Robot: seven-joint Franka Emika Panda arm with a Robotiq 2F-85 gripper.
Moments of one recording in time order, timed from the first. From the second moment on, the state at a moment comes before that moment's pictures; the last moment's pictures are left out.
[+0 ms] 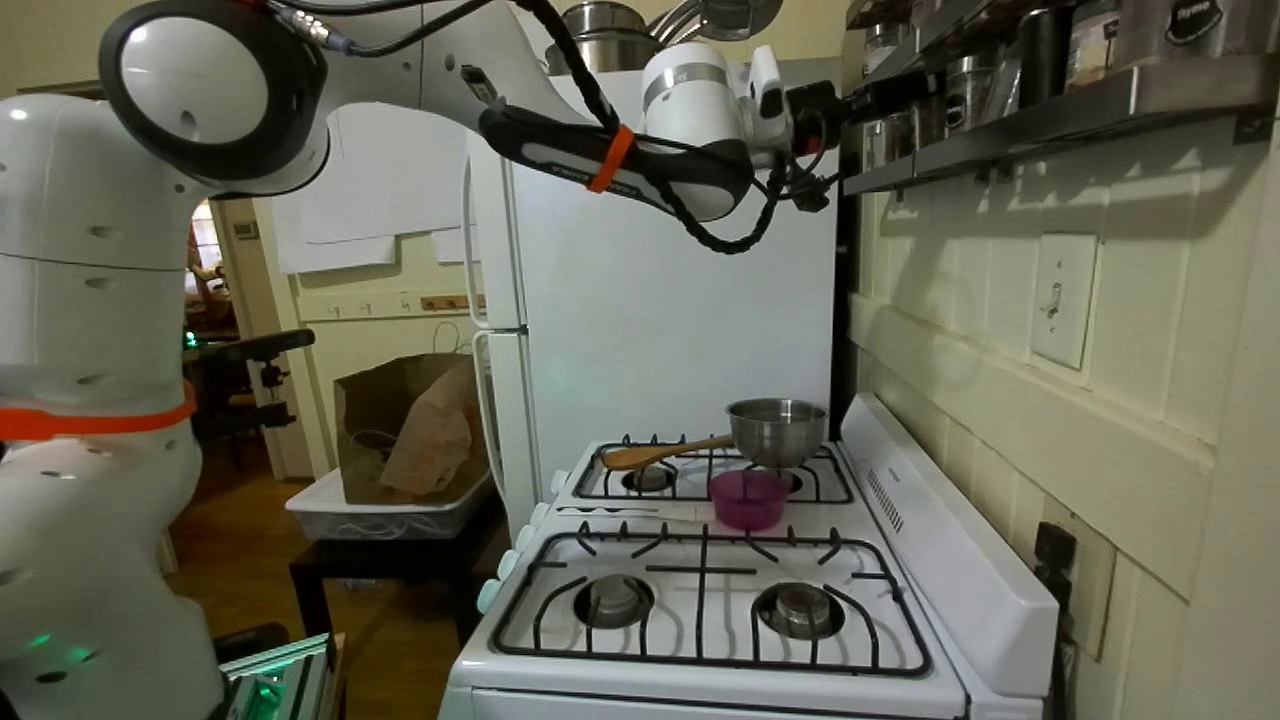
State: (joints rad) arm 0.01 0.23 0.03 -1.46 -2.05 2.45 2.06
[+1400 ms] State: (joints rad) arm -0.01 0.16 0.11 -1.49 -1.41 2.61 1.43
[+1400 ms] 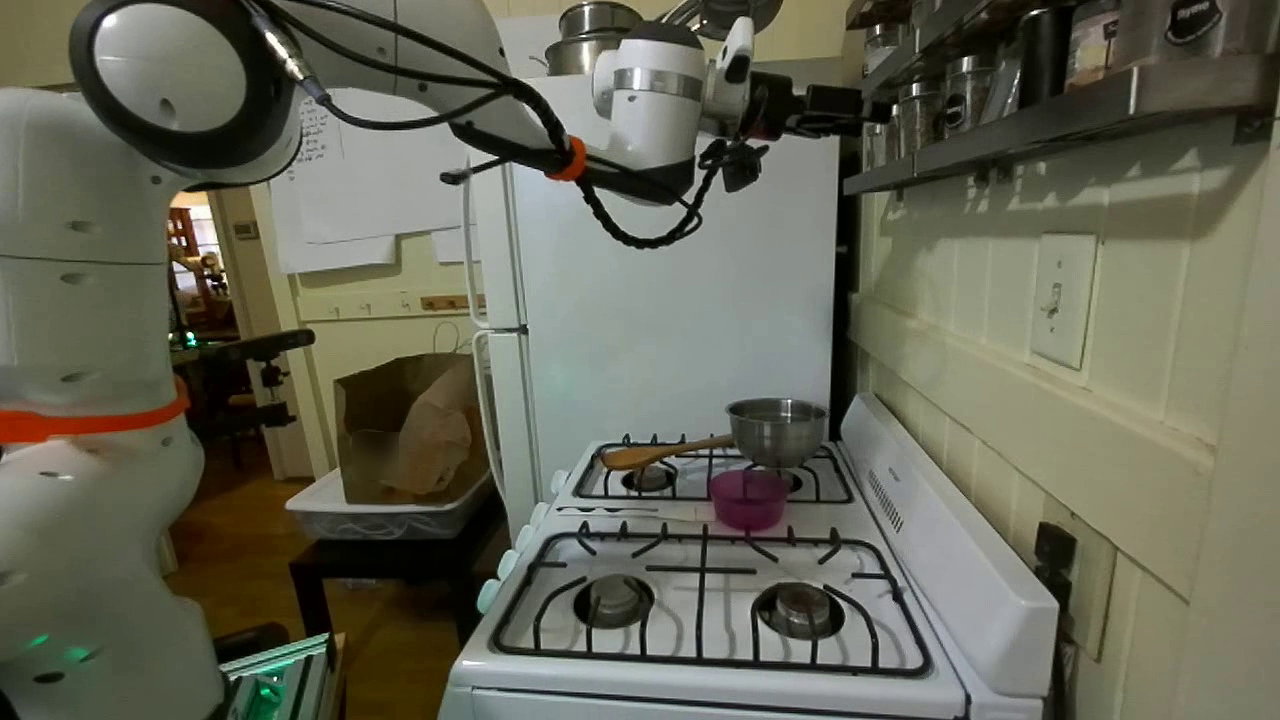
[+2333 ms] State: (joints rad) arm 0.25 -0.34 0.07 -1.81 -0.39 2.23 0.77
